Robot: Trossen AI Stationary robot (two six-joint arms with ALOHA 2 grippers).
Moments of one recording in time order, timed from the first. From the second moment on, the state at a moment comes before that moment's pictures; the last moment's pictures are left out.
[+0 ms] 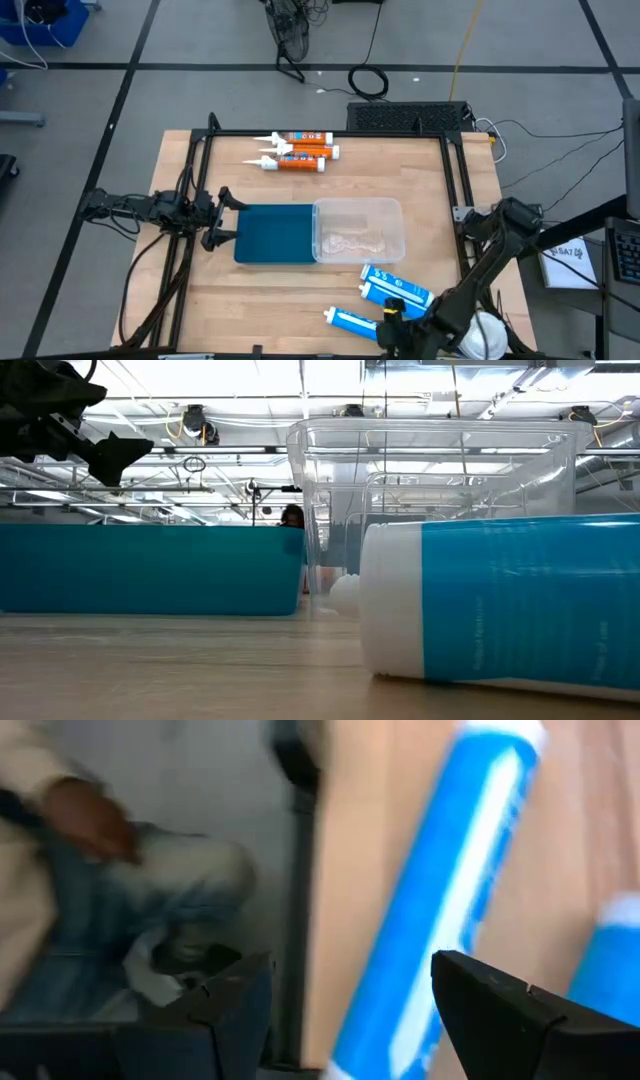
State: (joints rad) left arm -0.15 0.02 0.01 0.08 -0.03 -0.21; right arm 0.90 1.82 1.34 -0.56 0.26 0.86
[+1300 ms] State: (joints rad) left arm -0.15 0.02 0.01 0.08 -0.03 -0.21; right arm 0.88 2.05 1.34 -0.48 0.27 0.82
